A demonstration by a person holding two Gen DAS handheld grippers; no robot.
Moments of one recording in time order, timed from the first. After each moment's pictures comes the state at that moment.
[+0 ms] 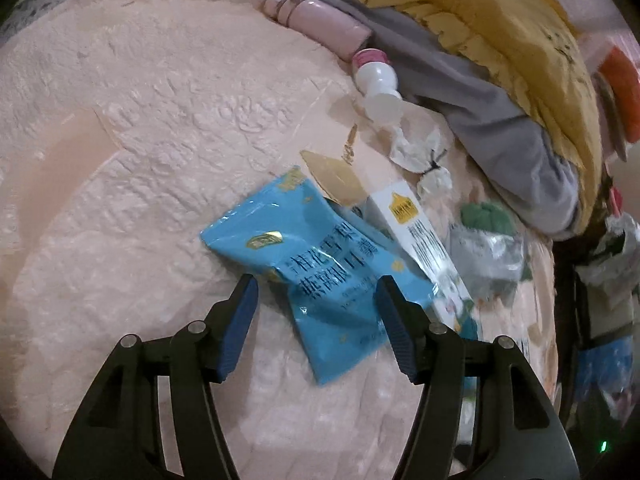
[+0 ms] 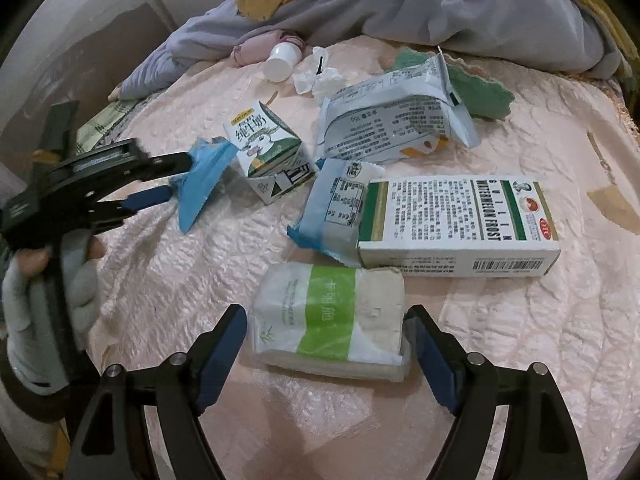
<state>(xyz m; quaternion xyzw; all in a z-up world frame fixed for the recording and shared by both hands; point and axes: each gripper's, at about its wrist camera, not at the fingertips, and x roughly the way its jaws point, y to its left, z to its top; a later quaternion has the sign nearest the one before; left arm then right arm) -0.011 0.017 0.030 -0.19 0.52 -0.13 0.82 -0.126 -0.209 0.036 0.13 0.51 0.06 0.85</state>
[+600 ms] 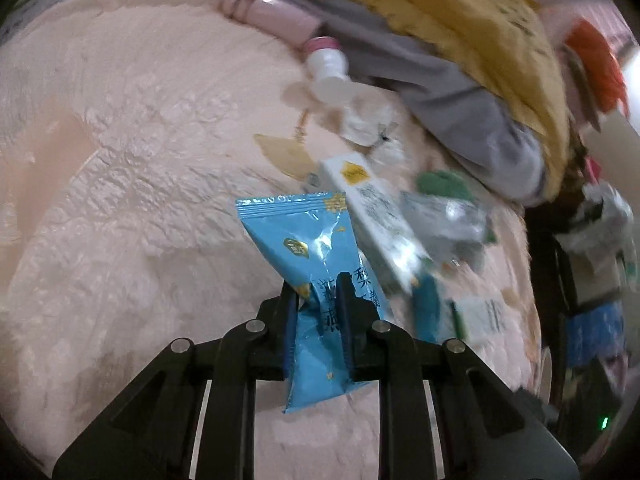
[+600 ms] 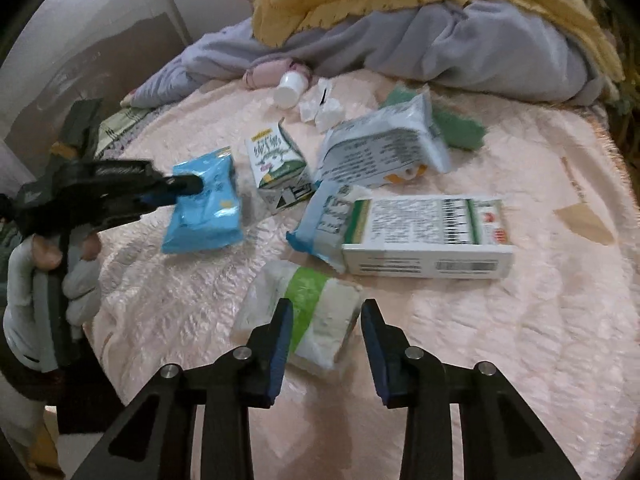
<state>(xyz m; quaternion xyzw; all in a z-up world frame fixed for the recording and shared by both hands) -0.045 0.008 0.057 -0.16 0.52 -0.21 0.82 -0.161 -0.220 0.062 0.10 0.47 0.06 0.88</state>
